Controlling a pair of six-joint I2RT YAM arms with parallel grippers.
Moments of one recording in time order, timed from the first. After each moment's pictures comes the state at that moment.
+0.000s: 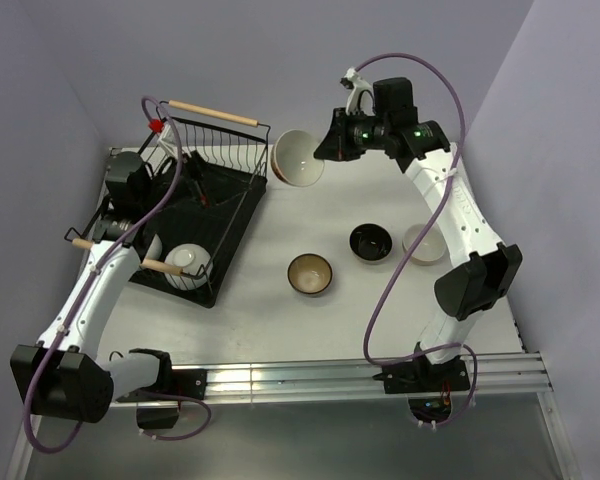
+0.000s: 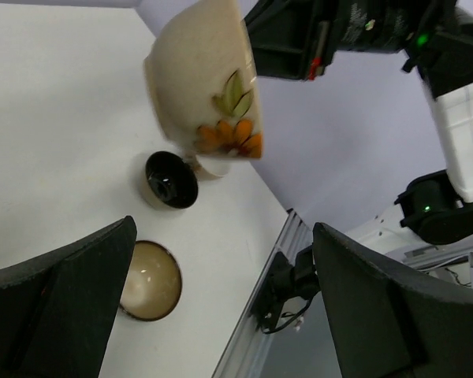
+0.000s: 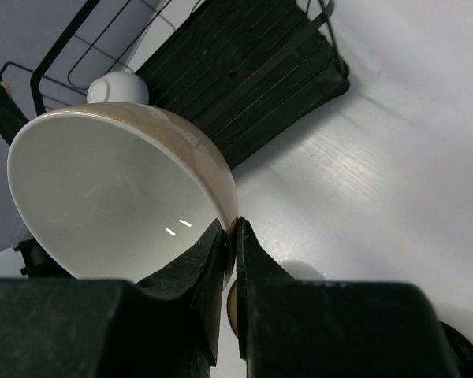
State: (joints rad) left arm -0.14 1.18 1.08 0.06 0.89 -0.72; right arm 0.32 1.73 1.95 -0.76 -0.57 0.22
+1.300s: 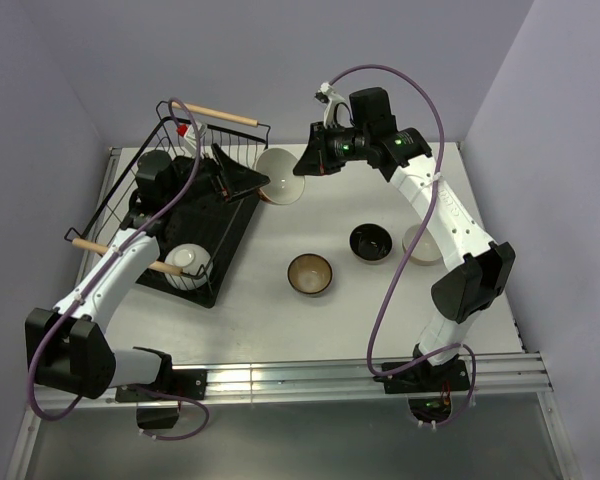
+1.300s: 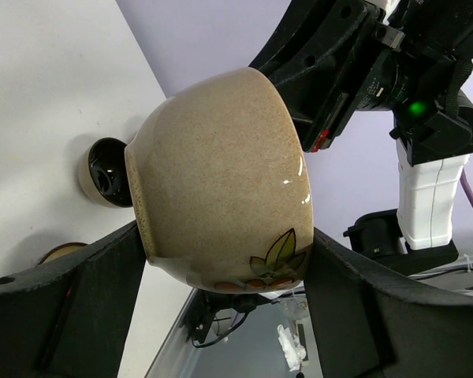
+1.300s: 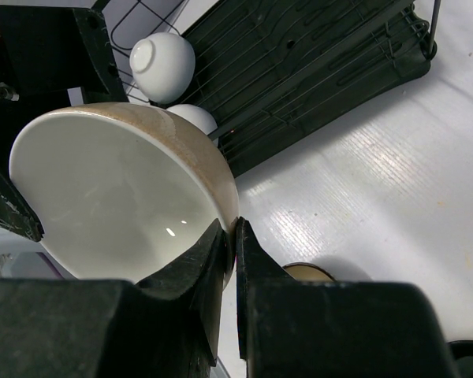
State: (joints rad) left arm -0.27 1.31 1.06 0.23 0.81 -1.02; right arm 0.43 1.72 1.90 -0.74 -0.62 0.24
